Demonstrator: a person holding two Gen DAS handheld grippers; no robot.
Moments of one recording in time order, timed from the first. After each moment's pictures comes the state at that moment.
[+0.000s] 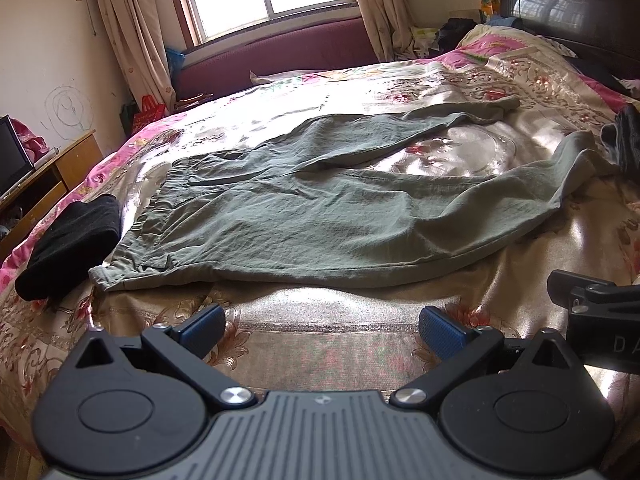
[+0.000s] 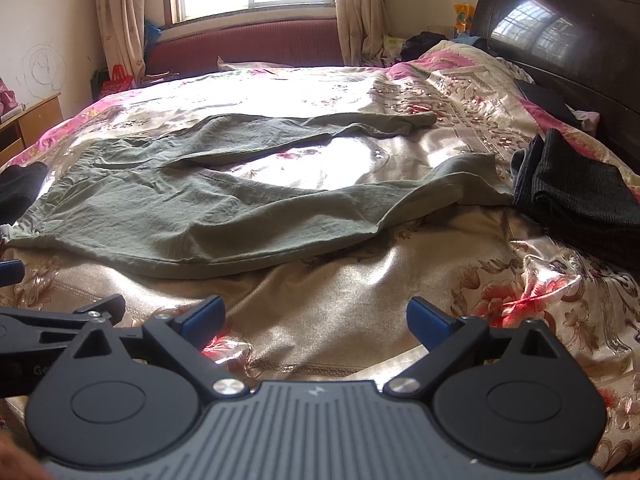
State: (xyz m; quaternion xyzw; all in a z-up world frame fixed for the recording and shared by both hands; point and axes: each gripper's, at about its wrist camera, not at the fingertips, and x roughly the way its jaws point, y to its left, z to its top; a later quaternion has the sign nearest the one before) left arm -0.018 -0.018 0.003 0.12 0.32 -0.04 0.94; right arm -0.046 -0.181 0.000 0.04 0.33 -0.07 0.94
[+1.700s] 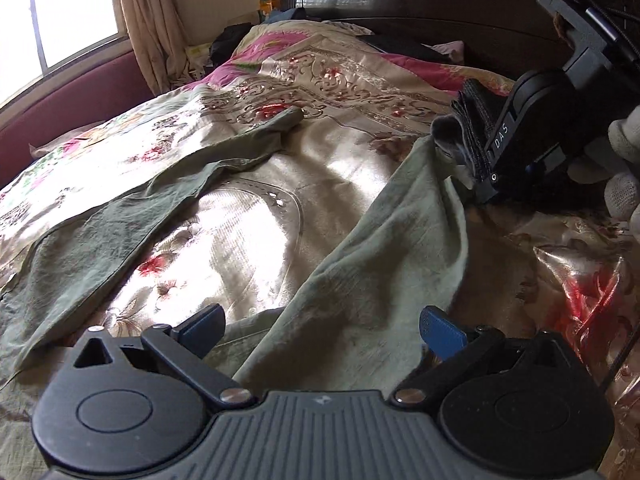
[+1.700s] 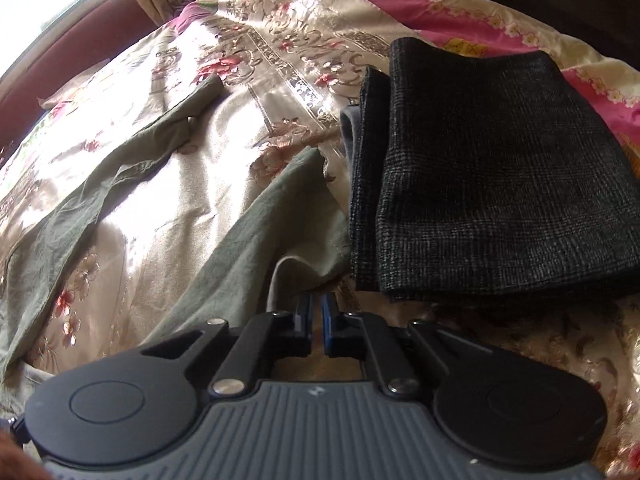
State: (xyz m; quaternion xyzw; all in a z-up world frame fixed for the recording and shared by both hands) left arm 0.120 -0.188 -0.005 0.19 0.32 -0.36 0.85; right arm 0.104 -0.426 -0.001 0.25 0.44 -0.24 0.83
